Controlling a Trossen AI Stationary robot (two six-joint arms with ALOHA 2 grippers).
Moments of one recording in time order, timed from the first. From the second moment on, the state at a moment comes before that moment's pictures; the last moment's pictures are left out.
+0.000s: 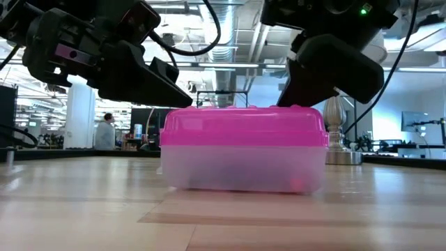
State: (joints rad) left arm -0.36 1.67 0.54 0.75 -0.13 0.05; right arm 0.52 1.93 1.28 -0.63 0.68 0.44
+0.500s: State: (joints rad) left arm -0.36 1.67 0.54 0.75 -0.15 0.05; right arm 0.45 1.93 1.28 -0.60 0.63 0.31
